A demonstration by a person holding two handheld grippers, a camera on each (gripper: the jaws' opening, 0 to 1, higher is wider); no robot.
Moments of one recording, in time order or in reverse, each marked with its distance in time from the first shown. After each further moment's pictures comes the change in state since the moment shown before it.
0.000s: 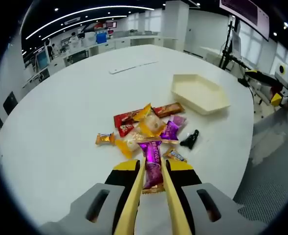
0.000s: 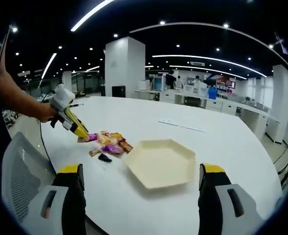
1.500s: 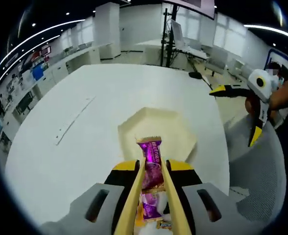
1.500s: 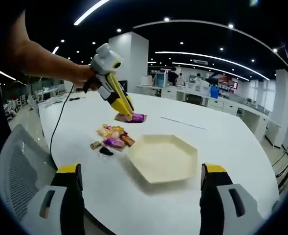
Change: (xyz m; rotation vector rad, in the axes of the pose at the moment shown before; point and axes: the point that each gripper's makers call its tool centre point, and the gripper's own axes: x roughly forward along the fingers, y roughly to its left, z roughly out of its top) left arm 0.064 -0.108 0.169 0.423 0.013 -0.389; right arm 0.002 0.012 -0.014 -0.036 0.065 0.028
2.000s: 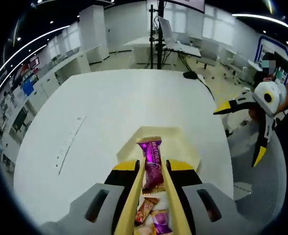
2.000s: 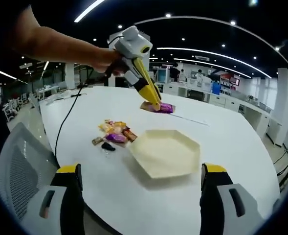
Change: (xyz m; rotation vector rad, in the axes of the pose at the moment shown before) left arm 0.031 -0.006 0.058 0.121 0.039 -0.045; right arm -0.001 -0.001 -0.004 0.010 0.007 -0.003
